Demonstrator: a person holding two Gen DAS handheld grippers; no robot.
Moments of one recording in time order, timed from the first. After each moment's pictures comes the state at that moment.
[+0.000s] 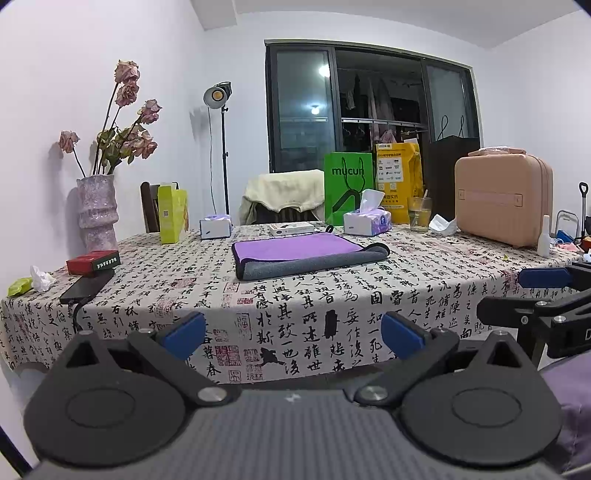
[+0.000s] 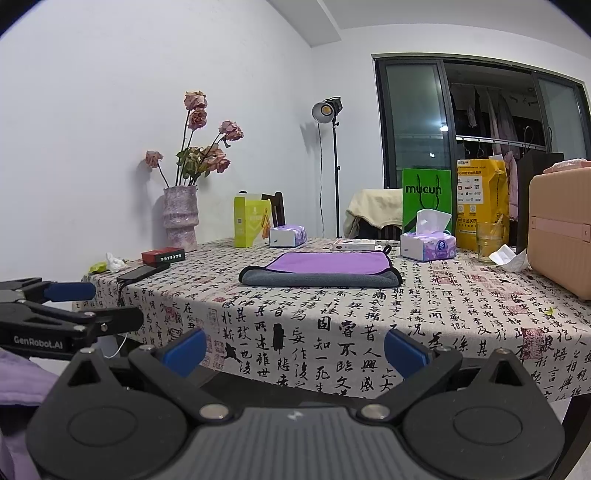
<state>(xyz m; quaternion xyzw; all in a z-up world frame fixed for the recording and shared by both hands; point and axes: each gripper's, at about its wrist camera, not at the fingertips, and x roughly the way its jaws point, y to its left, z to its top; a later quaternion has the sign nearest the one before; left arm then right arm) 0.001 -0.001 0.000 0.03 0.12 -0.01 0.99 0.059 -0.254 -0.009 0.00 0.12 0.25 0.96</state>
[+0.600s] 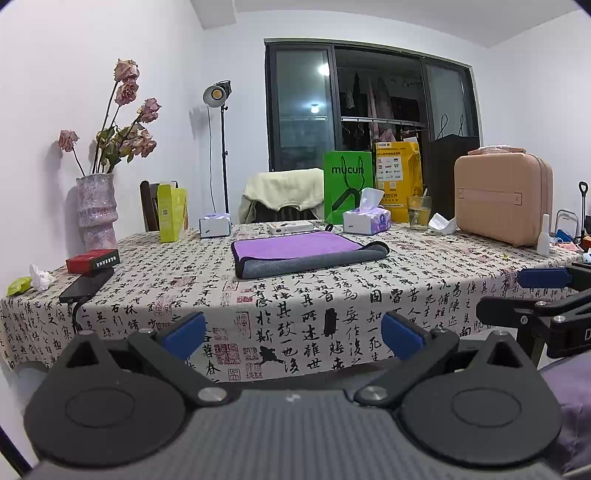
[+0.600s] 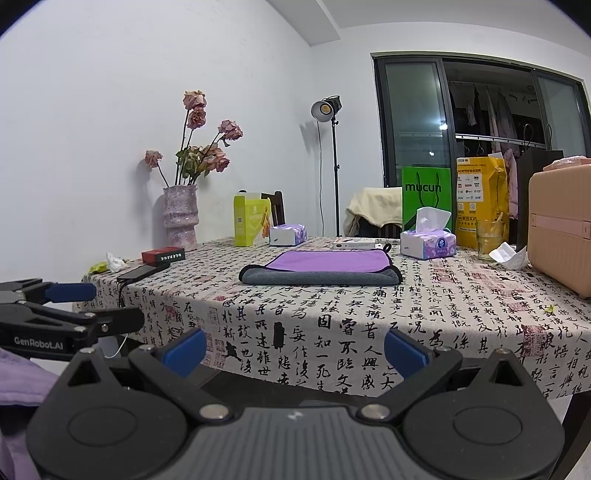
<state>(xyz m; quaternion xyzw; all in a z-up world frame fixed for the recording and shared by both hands) 0.000 0.000 0.001 0.03 0.12 0.00 0.99 0.059 -0.253 -0.010 0.00 0.12 0.25 0.96</state>
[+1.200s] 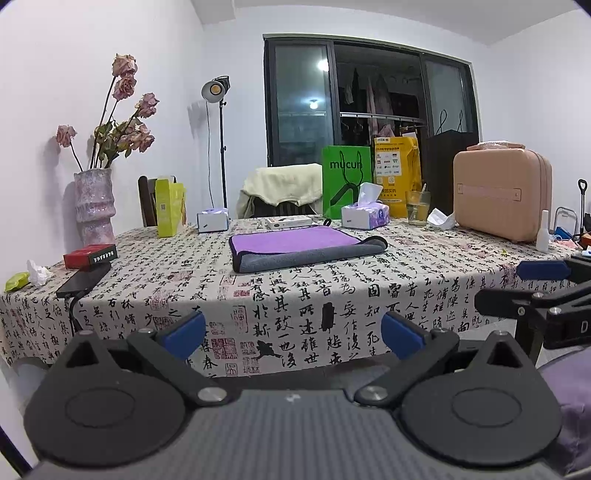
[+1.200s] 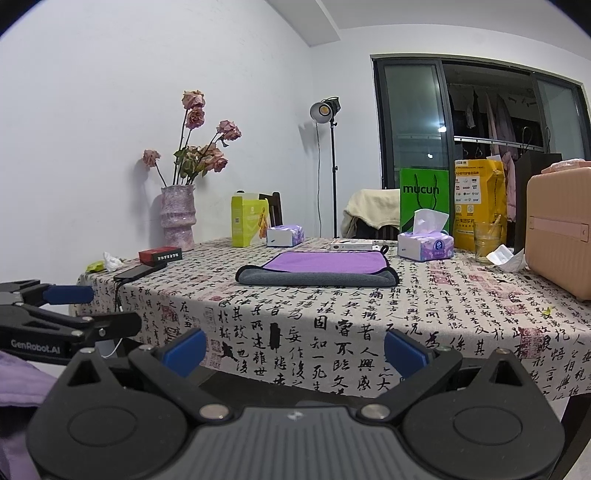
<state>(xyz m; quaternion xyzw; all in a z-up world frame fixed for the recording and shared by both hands) 0.004 -0.003 -0.006 0.03 0.13 -0.01 0.99 0.060 -0.254 -0.011 0.00 0.12 0.24 0.96</state>
